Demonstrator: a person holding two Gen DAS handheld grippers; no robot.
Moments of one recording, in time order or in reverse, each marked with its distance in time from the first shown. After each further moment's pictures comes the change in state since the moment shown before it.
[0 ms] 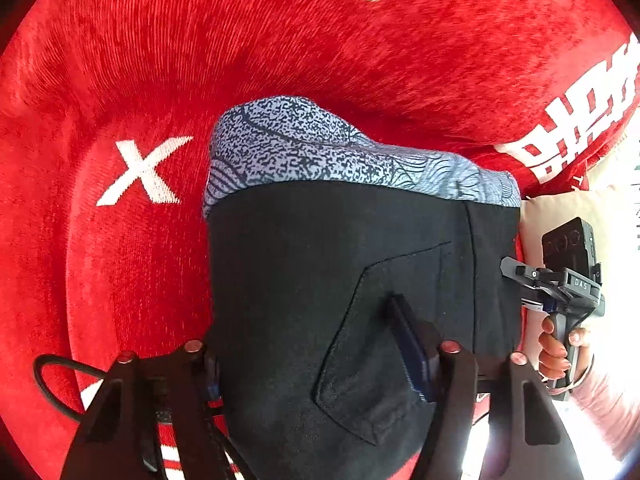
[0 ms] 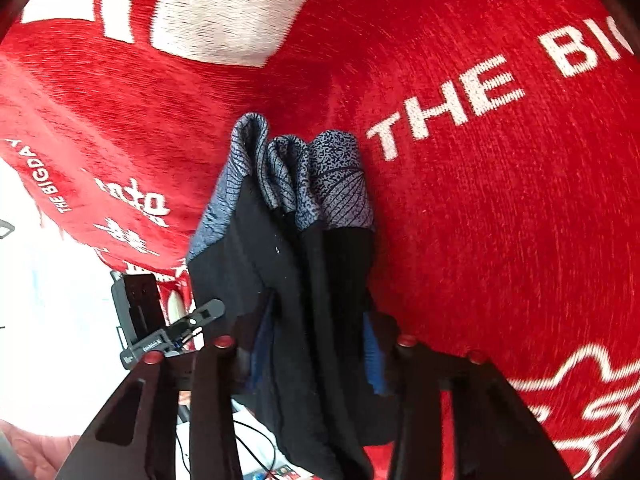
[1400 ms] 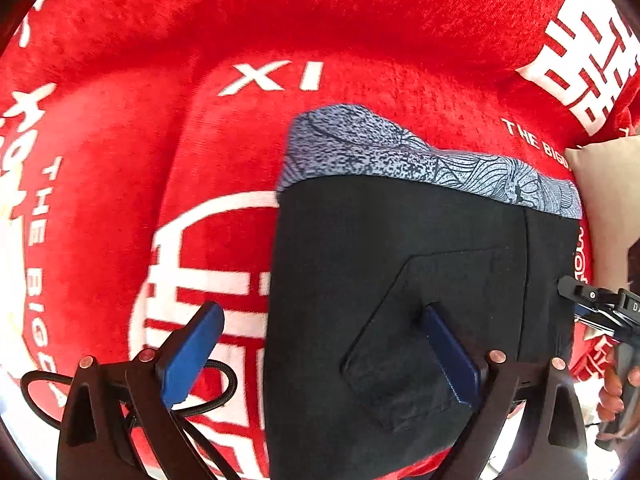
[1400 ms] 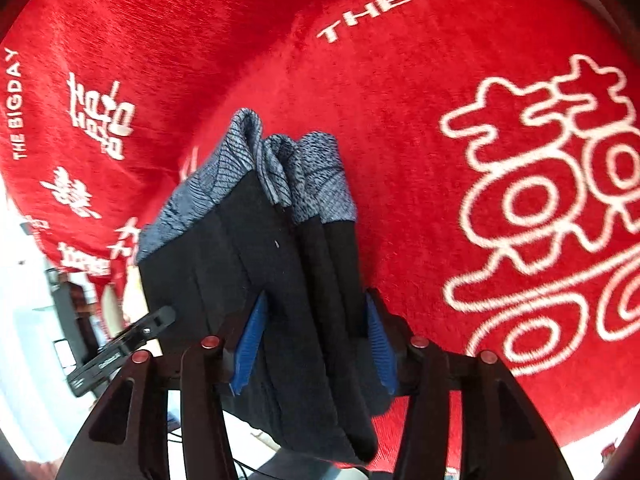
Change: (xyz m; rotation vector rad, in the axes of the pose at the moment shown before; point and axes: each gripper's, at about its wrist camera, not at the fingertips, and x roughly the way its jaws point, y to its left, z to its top) left arm -0.043 -0.016 -0.126 -0.031 -0.034 0.337; right arm 0.000 0.037 -0.127 0.011 -0.049 -0.326
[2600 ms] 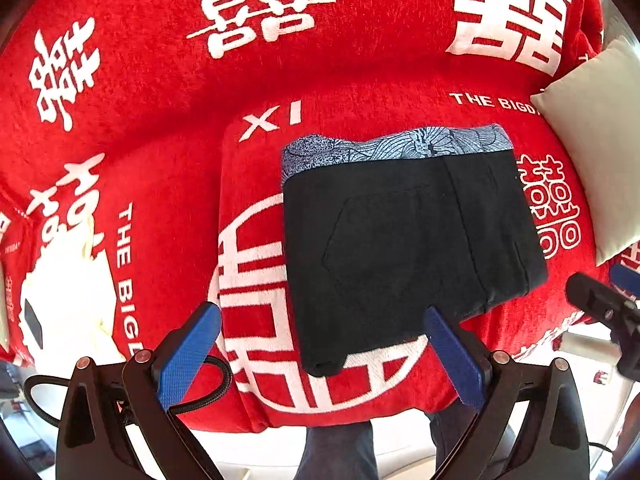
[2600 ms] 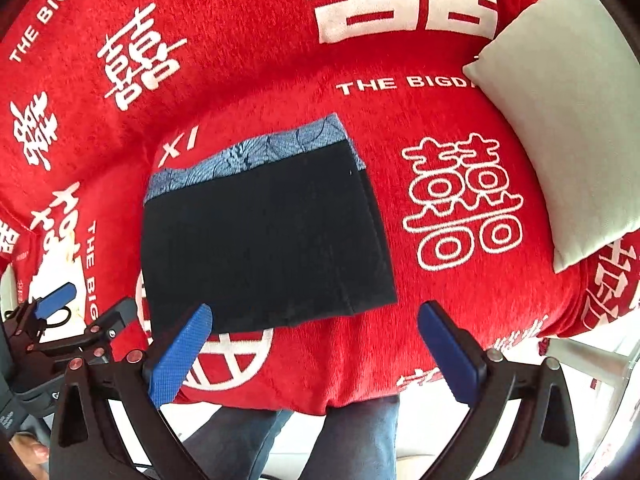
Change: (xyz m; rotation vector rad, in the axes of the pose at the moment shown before) left arm -0.113 -0.045 -0.051 0.207 -0.039 0.157; right arm -0.070 0.143 -0.104 -0.142 -0.163 -0.472
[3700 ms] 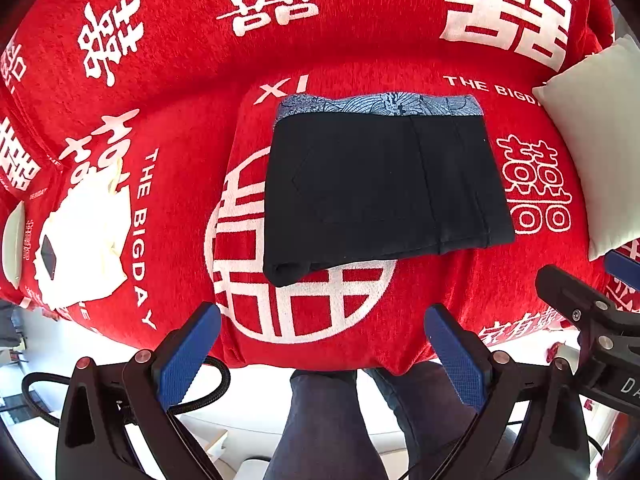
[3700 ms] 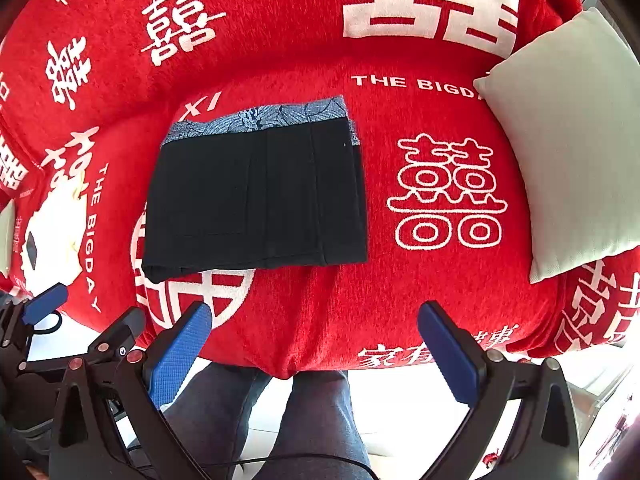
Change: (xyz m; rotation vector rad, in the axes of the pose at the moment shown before) left arm -0.044 -0.059 -0.060 -0.110 0.034 0.093; right arm -0.033 -0.018 -0.033 -0.175 0.023 -0.002
